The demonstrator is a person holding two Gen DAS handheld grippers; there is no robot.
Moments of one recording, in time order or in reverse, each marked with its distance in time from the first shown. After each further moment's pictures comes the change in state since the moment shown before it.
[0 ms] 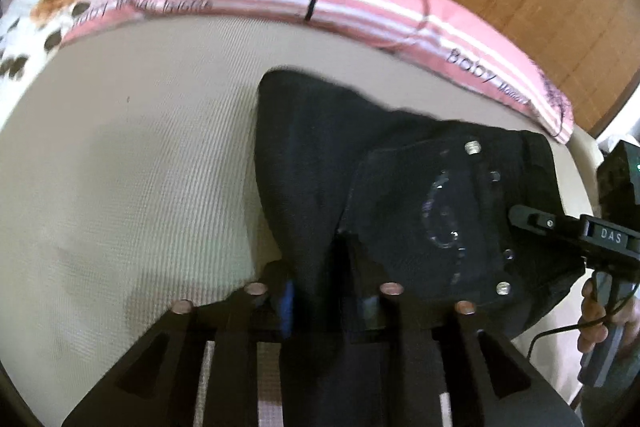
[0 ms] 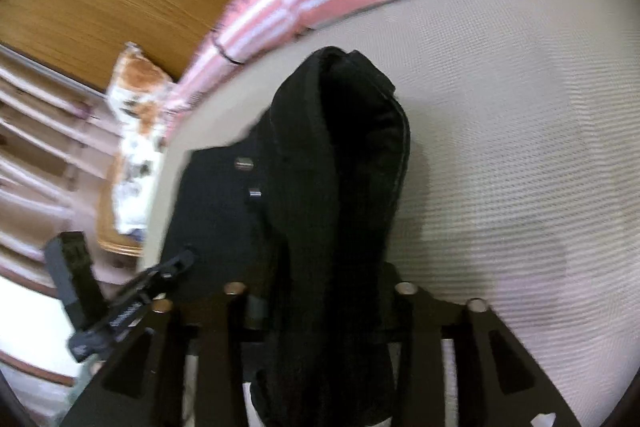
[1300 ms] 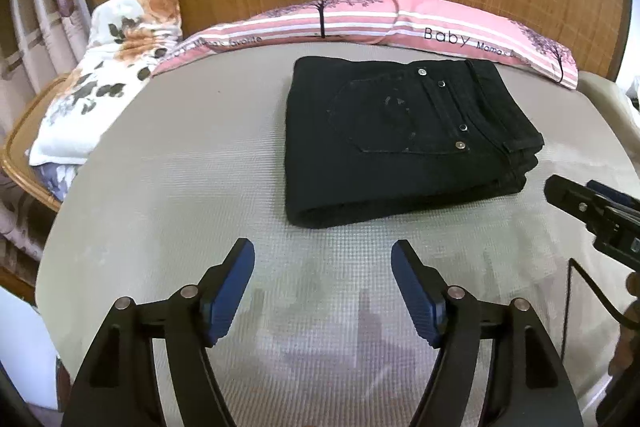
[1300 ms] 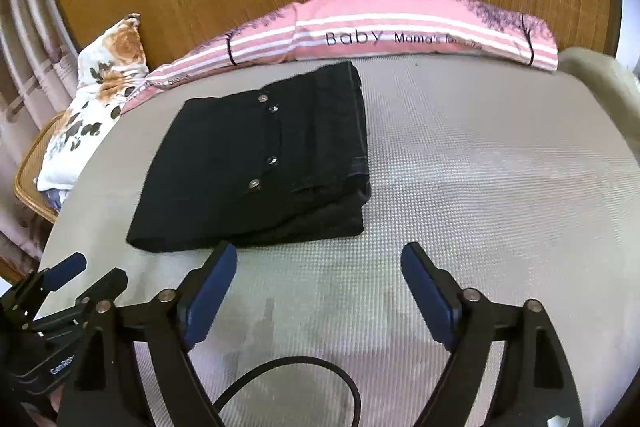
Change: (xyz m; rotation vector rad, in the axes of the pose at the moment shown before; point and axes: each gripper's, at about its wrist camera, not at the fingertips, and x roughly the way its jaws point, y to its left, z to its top) left arm -0.116 -0.067 -0.135 0.122 -0.149 0.301; right arm -0.099 0.079 -0.154 -0.211 -0.296 -0.387
